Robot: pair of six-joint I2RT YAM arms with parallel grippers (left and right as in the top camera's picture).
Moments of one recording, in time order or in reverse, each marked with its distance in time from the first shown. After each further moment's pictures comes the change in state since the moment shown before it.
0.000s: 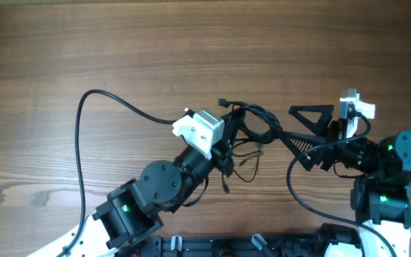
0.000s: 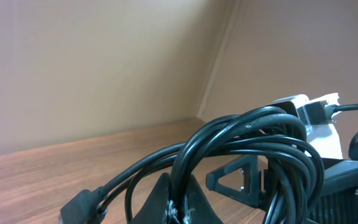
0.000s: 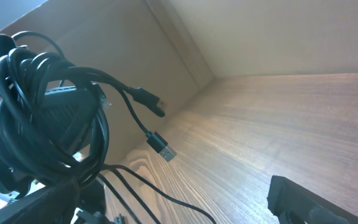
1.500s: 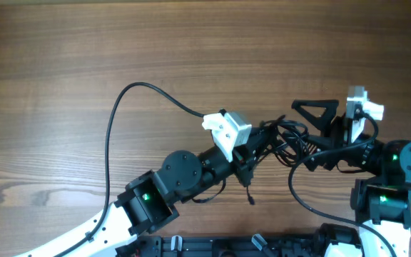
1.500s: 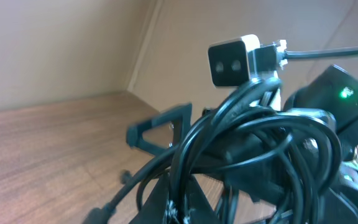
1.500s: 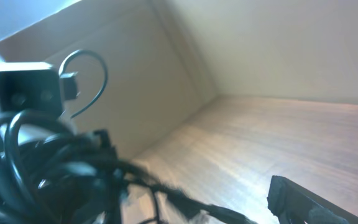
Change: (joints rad) left arm 0.002 0.128 0.000 0.104 0.324 -0.142; right arm 0.000 0.000 -0.002 0.213 0.010 0.132
